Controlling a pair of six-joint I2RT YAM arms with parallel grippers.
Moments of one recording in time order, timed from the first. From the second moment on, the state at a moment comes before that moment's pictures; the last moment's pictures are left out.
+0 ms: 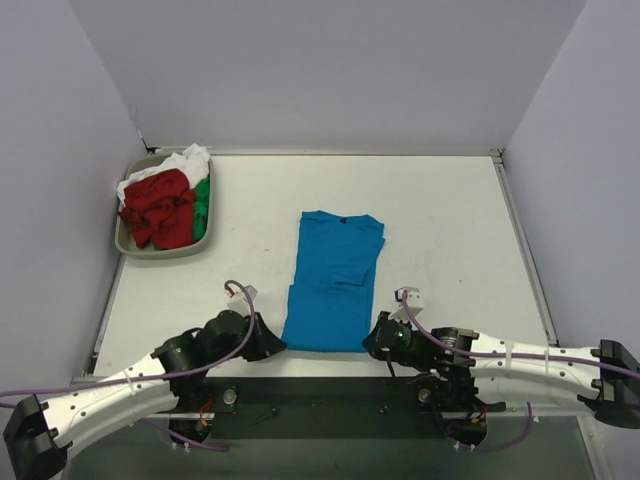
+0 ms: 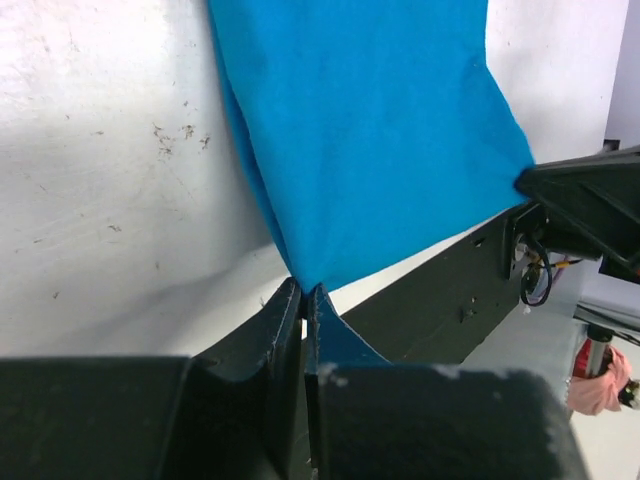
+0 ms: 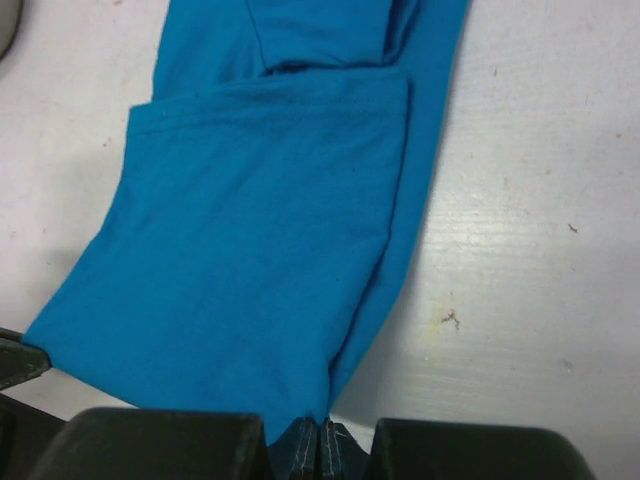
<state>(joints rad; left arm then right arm) -0.95 0.51 0.16 -0.26 0.00 -1.07 1.24 0.82 0.35 -0.44 0.42 1.19</state>
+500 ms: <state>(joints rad) -0.97 0.78 0.61 -0.34 -0.14 -0.92 1.19 0.87 0.65 -0.57 0.61 1.00</state>
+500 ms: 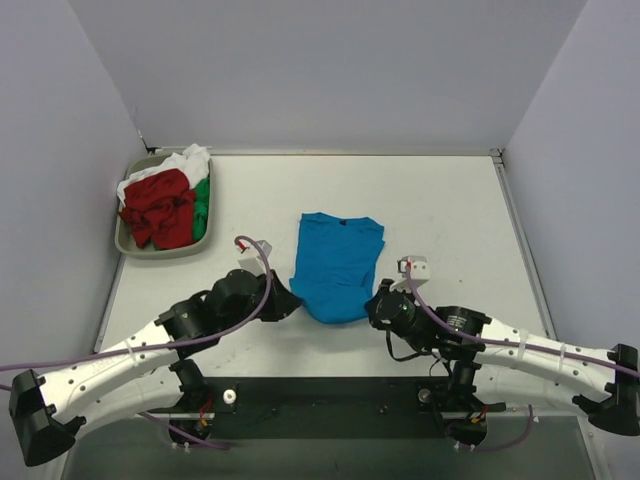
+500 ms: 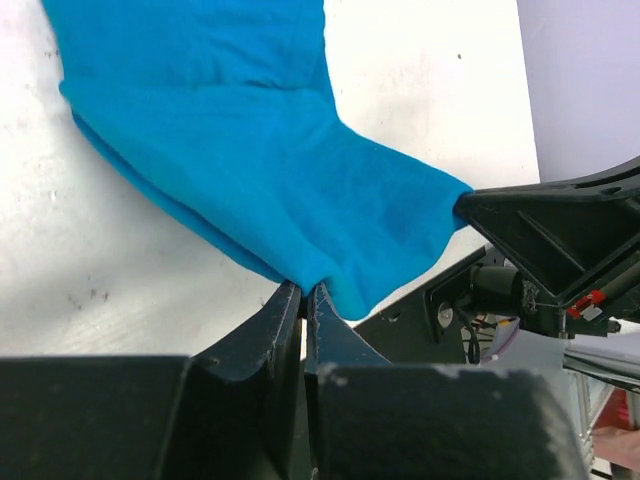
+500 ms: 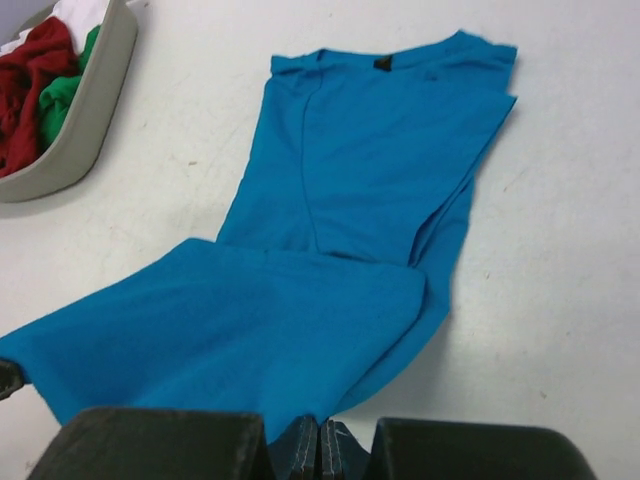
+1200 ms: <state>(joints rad) -0.64 1.23 0.83 -0.10 0.08 -0.75 0.60 1.16 0.86 -0.41 0.32 0.65</state>
